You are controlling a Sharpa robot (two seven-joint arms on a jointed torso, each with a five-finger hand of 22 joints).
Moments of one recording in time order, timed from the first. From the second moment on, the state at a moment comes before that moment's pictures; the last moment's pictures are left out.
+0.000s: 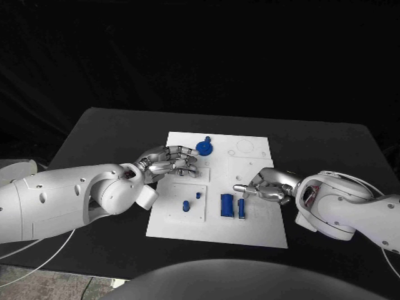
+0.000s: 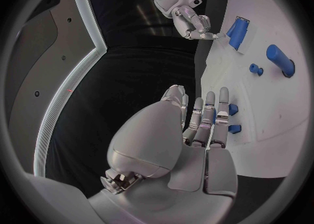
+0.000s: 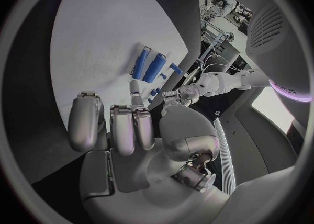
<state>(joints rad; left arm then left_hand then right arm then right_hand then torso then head) 1.12 -0.86 -0.23 1.53 -0.08 -0.06 0.31 1.64 0.17 -0.05 0.24 0.59 0.40 0.15 0.68 0.12 0.21 0.24 0.94 0.10 0.38 0.23 0.78 0.15 0.12 0.60 0.27 0.09 1.07 1.07 -0.98 -0.18 1.77 -1.24 -0.22 -0.23 0.80 0.20 -0.21 0.29 0.10 1.06 0.09 0.08 0.26 1.47 0.01 1.56 1.31 1.47 -0.06 1.47 1.31 0.08 1.46 0.05 1.24 1.31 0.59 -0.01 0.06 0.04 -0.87</state>
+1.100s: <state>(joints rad) 1.11 -0.86 -0.23 1.53 -0.08 -0.04 0.29 1.64 0.17 -0.03 0.24 0.59 0.41 0.15 0.68 0.12 0.26 0.26 0.92 0.09 0.39 0.23 0.78 0.15 0.11 0.60 0.26 0.09 1.08 1.06 -0.97 -0.18 1.77 -1.23 -0.19 -0.24 0.85 0.24 -0.28 0.29 0.10 1.00 0.10 0.06 0.21 1.46 0.02 1.53 1.31 1.46 -0.05 1.46 1.31 0.08 1.45 0.06 1.18 1.31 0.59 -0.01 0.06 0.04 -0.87</state>
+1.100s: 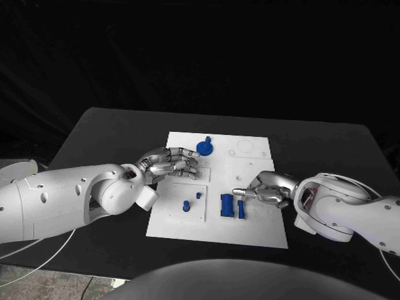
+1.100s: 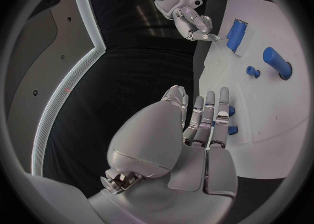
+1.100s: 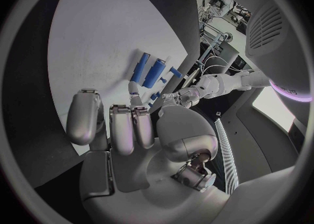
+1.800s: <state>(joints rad) 1.11 -0.86 -0.23 1.54 -0.08 -0.04 0.31 1.62 0.15 -0.02 0.24 0.59 0.42 0.16 0.67 0.11 0.30 0.26 0.91 0.08 0.41 0.23 0.78 0.15 0.11 0.60 0.25 0.10 1.09 1.06 -1.00 -0.18 1.78 -1.19 -0.34 -0.12 0.93 0.26 -0.33 0.29 0.17 1.06 0.09 0.12 0.19 1.46 0.02 1.49 1.31 1.46 -0.05 1.43 1.31 0.08 1.44 0.06 1.15 1.31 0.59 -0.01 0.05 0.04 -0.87</state>
